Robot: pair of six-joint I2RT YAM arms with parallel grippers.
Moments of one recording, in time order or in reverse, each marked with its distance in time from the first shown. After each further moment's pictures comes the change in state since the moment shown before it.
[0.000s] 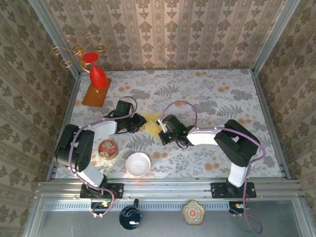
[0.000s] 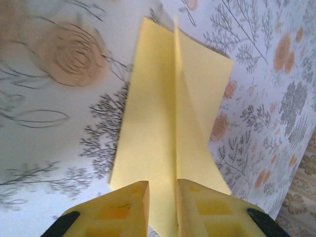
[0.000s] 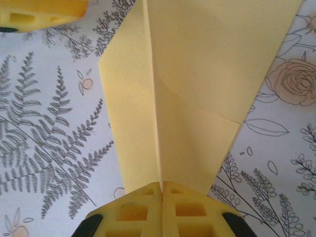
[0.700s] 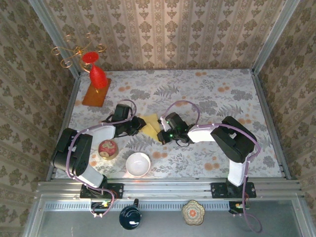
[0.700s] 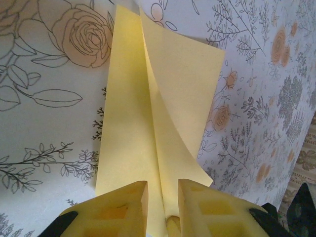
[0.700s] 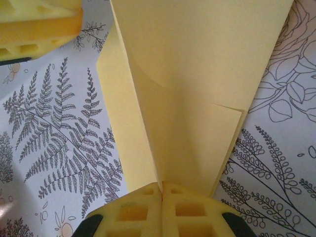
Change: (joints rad) left arm -0.009 -0.050 -0.082 0.073 0.004 0.000; right arm -0.063 0.059 -0.003 0.064 -0.243 0.125
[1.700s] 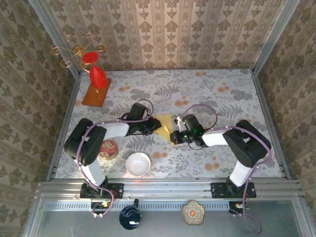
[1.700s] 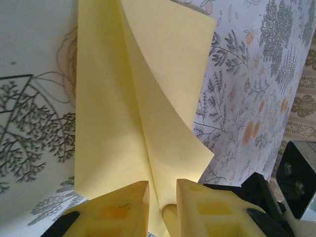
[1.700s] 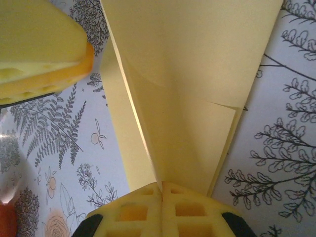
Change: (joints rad) left arm -0.171 0.184 0.132 0.095 0.076 0.002; right arm -0.154 -0.140 -0.246 0.133 -0.114 0.131
